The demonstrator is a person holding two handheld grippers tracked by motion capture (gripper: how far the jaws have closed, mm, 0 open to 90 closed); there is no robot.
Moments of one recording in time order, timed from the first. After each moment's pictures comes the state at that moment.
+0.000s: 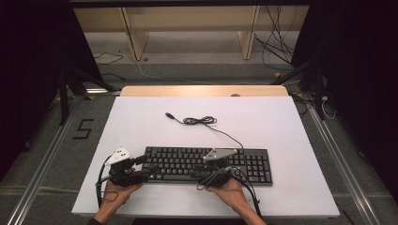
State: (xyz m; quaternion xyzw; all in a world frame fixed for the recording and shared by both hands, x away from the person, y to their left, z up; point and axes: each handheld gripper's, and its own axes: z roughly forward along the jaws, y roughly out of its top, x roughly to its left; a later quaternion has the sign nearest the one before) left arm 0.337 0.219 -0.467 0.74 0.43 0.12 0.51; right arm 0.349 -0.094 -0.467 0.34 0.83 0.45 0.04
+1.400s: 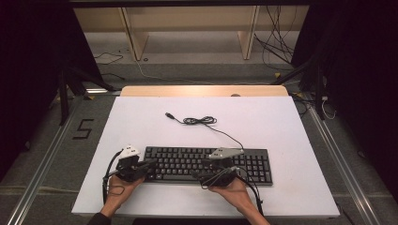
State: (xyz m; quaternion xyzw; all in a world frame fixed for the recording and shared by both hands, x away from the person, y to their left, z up) left arm 0.357 0.209 -0.479 0.77 0.46 0.12 0.43; right arm 0.347 -0.106 -0.461 0.35 0.81 0.46 0.06
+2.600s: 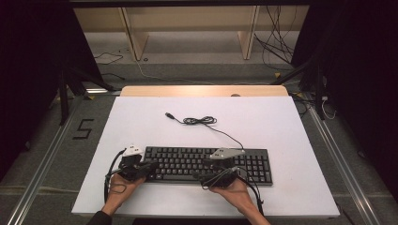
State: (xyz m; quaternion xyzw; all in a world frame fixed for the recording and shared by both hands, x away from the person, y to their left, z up) left arm 0.363 0.204 -0.482 0.78 0.46 0.11 0.40; right arm 0.345 -0.108 -0.460 0.36 0.81 0.46 0.06
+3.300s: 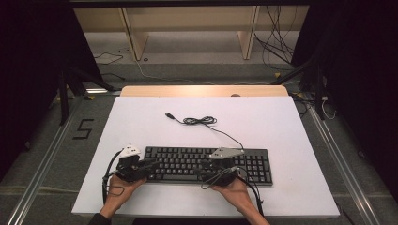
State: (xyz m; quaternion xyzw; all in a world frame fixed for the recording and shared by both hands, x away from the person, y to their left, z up) left arm 0.352 0.205 -0.470 0.77 0.45 0.10 0.44; right arm 0.346 -0.106 -0.459 0.36 0.81 0.46 0.07
